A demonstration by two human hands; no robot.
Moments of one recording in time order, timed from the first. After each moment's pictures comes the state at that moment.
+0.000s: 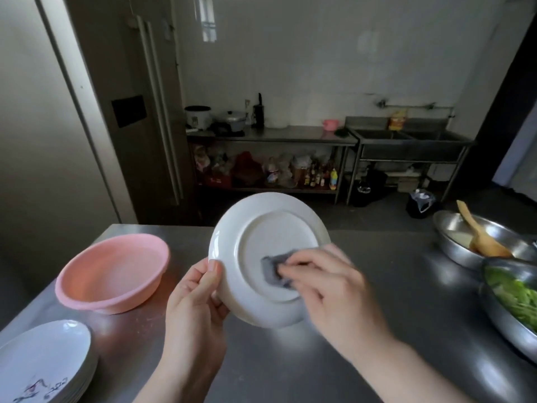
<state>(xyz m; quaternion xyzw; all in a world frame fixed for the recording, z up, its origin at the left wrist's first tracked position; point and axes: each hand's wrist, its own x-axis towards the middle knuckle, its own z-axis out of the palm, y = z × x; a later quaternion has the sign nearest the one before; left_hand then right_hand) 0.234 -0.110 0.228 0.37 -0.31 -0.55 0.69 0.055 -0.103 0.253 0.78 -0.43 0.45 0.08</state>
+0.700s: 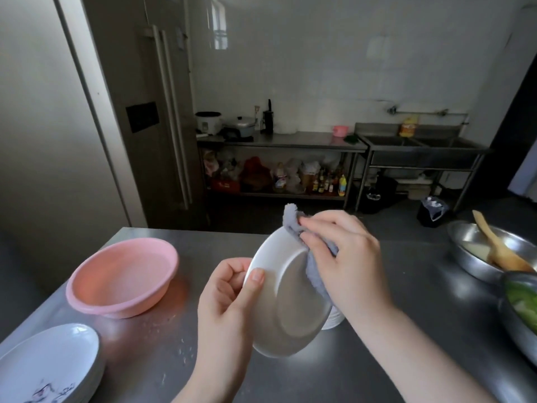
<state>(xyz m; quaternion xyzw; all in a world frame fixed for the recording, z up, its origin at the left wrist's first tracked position) 0.216 -0.105 0.241 0.38 -0.45 -0.44 0.68 0.068 -0.141 0.282 0.71 -0.46 0.53 0.02</state>
